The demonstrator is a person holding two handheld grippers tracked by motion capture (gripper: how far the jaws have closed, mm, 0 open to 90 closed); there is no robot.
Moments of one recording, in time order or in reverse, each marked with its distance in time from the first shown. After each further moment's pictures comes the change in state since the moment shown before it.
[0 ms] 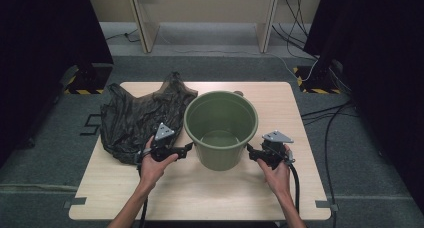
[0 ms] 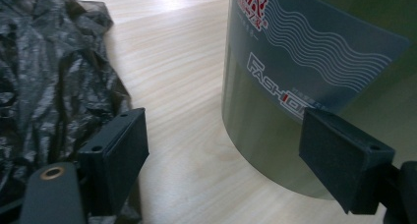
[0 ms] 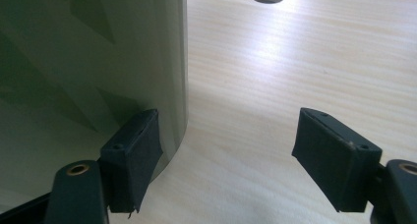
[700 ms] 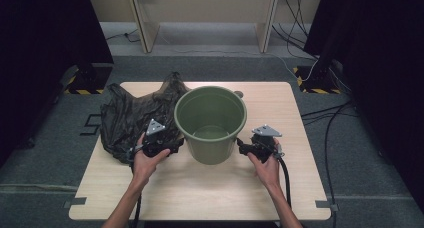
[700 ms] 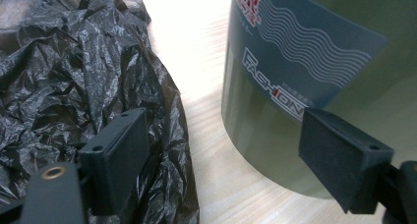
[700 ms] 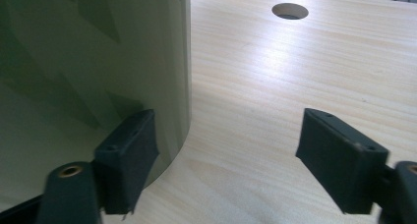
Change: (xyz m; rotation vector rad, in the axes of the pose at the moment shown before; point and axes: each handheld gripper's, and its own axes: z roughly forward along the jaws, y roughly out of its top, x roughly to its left) left arm 0.023 0.002 -0.009 0.012 0.047 -0.019; right arm 0.014 0.014 0.024 -0.021 0.034 -0.001
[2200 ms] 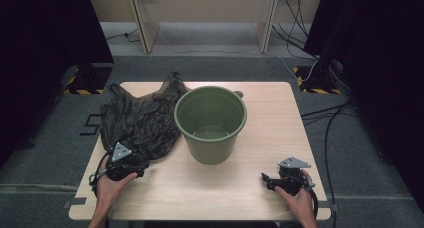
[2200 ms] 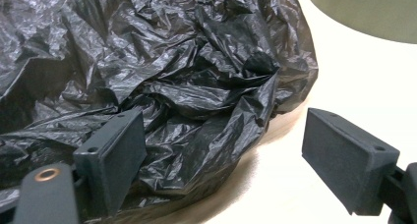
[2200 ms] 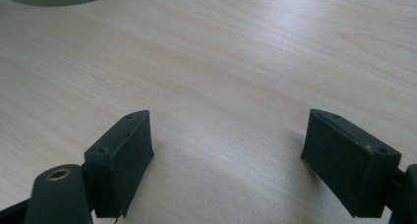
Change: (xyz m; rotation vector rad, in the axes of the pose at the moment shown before) left arm 0.051 -0.080 -0.072 0.092 0.130 0.055; right arm -0.039 -0.090 -0.072 0.184 0.039 -0.050
